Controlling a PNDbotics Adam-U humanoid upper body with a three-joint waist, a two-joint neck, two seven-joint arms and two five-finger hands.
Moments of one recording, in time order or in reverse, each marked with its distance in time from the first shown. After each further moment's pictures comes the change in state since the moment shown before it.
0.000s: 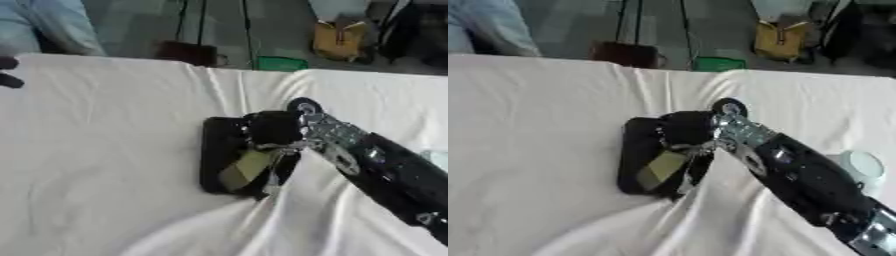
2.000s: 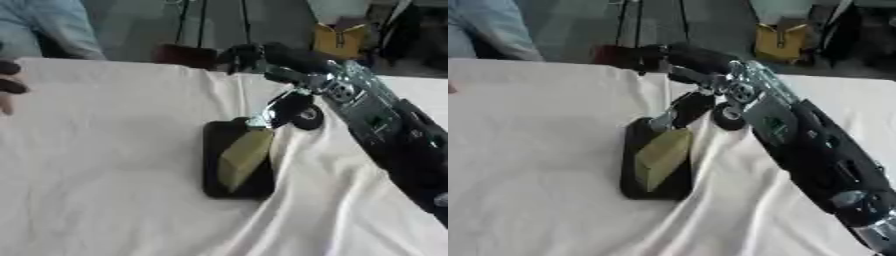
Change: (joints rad) left arm 0.008 0.007 0.006 0.000 -0.001 0.001 0.001; right arm -0.074 0.005 -0.209 -0.275 -0.478 0.414 0.112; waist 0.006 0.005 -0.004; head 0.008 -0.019
